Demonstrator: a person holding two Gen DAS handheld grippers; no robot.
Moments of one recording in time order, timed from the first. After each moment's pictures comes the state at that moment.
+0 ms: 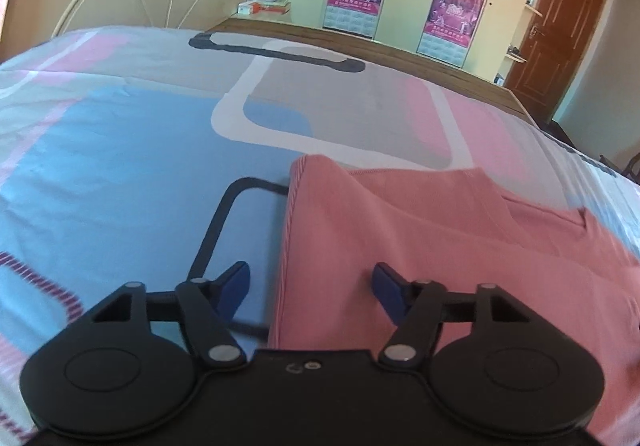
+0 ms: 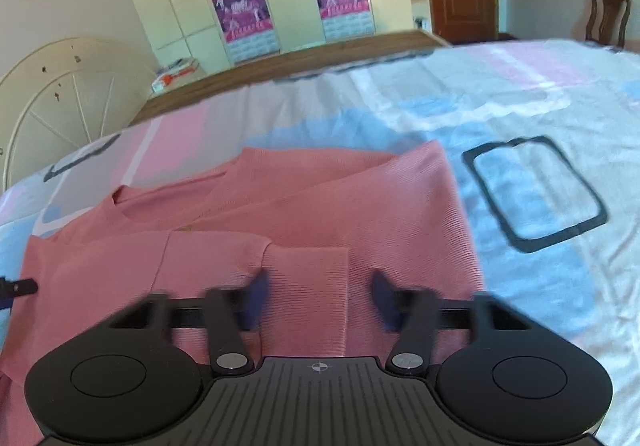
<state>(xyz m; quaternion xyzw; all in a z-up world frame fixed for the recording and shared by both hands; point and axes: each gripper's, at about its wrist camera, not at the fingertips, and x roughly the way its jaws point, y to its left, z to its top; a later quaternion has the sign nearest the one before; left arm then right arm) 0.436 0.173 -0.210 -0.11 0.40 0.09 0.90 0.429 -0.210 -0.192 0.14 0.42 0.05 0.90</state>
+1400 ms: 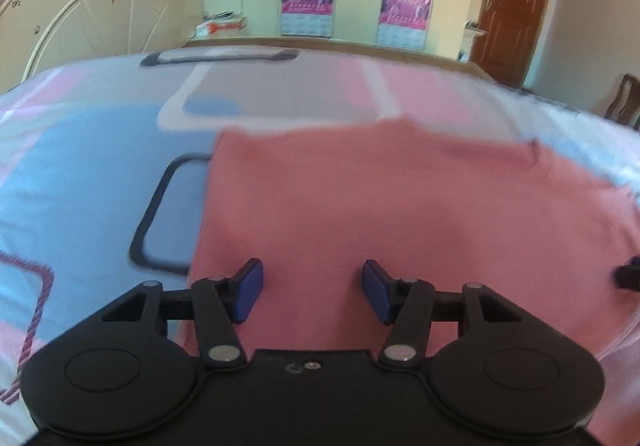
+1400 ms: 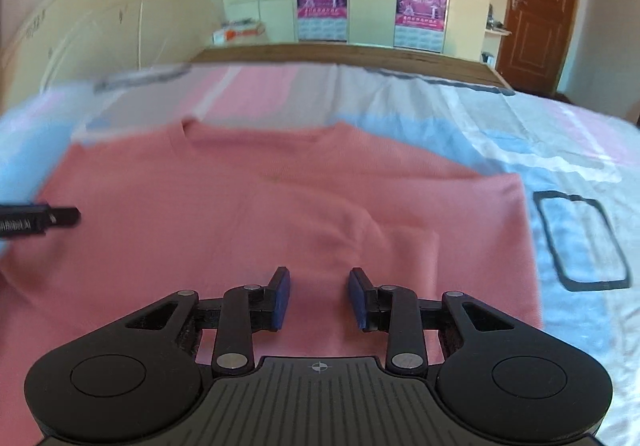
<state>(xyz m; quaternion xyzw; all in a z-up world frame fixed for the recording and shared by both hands) 0.395 0.119 -0.221 -0.03 0.38 0.04 0.92 0.402 -0.153 -0.189 -0.02 0.42 0.12 0.90</state>
